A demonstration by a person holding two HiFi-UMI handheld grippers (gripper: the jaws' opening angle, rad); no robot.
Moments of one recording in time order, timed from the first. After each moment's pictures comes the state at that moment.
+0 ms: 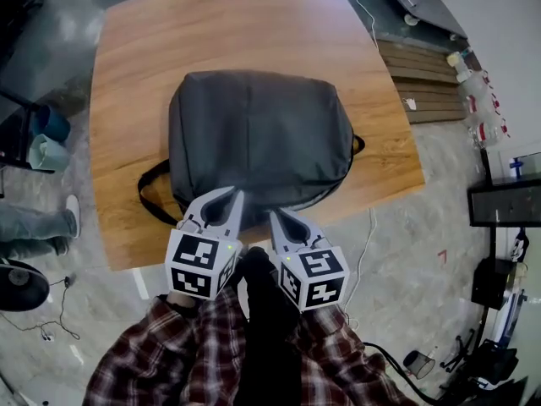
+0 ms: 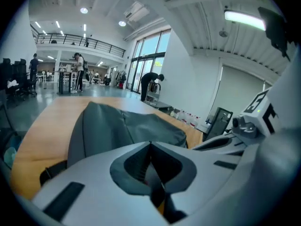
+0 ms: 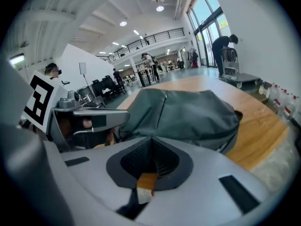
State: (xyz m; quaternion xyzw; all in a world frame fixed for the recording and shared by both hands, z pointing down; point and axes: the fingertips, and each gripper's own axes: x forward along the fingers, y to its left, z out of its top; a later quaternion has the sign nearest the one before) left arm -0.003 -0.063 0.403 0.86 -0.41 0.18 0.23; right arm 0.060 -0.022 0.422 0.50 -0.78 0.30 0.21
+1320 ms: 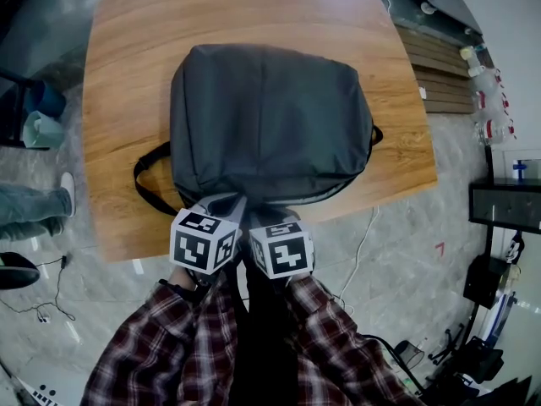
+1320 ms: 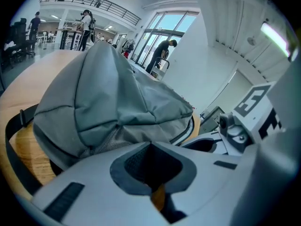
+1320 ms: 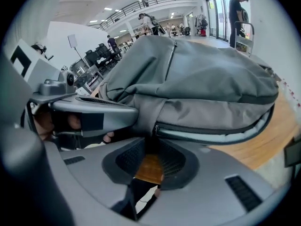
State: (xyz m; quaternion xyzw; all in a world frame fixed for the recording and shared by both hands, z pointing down) left arm -0.006 -0.045 0.517 0.81 -0.35 0.25 0.40; right arm 0.021 -0.016 0.538 0.43 -0.72 0.40 0.37
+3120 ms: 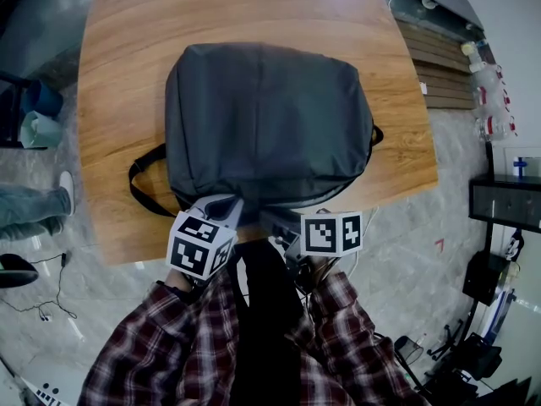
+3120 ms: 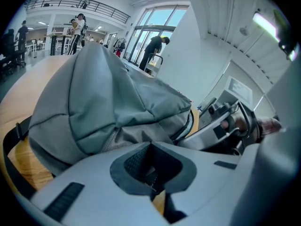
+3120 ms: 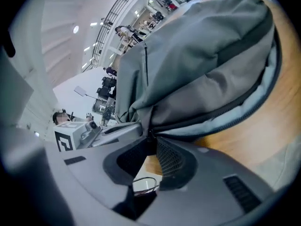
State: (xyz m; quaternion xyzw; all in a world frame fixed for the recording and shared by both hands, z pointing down) left arm -0.004 -0.044 0.522 0.83 -0.32 0.28 0.36; right arm 0.040 -0.018 0.517 0.32 -0.69 0.62 0.17
